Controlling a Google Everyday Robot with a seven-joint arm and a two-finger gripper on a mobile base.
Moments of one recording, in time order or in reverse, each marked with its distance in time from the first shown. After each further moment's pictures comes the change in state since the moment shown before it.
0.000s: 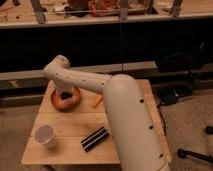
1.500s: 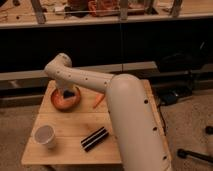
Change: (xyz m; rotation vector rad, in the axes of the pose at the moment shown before) arm 0.001 0.009 -0.012 0.004 0.002 0.032
